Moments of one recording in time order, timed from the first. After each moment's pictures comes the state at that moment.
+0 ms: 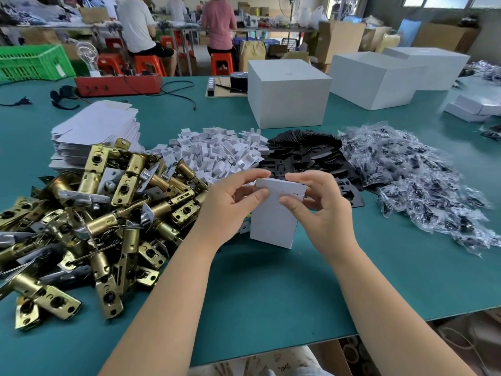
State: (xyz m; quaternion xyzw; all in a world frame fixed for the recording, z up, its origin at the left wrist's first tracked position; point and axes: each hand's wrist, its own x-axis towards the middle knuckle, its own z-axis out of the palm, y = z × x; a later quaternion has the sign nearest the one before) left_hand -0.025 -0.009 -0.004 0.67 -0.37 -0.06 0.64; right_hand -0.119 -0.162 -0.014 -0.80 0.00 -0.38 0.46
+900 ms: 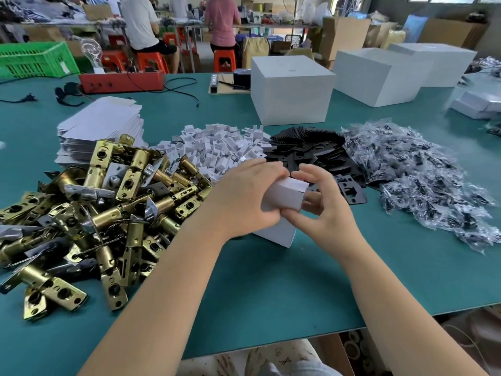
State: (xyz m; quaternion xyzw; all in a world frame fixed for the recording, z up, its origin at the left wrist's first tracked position) left_hand -0.032 -0.013 0.026 0.81 -0.52 0.11 0.24; right_hand -0.128 -0.169 -0.017 -0.81 -0.02 -0.27 0.52
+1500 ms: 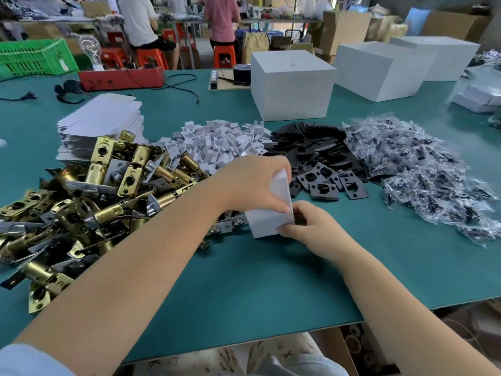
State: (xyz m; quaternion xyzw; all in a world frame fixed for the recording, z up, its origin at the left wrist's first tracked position) left_hand -0.012 -0.030 0.047 0.83 -0.52 -0.06 0.19; right_hand -0.126 -0.164 -0.033 -0.86 0.14 -0.04 0.49
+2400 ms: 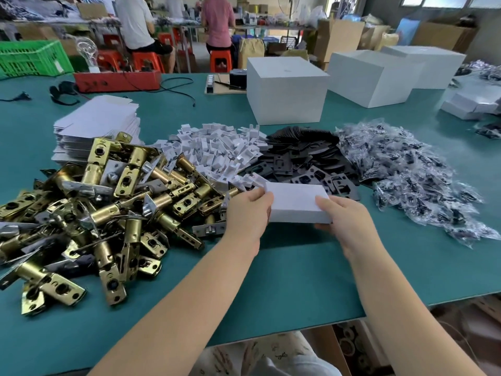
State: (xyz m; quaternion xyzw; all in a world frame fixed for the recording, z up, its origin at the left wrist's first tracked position) left_hand -0.064 -0.049 -0.010 0.66 -0.05 -0.19 0.72; right_hand -0.136 -0.194 -0.025 -0.67 0.33 -0.21 0.63
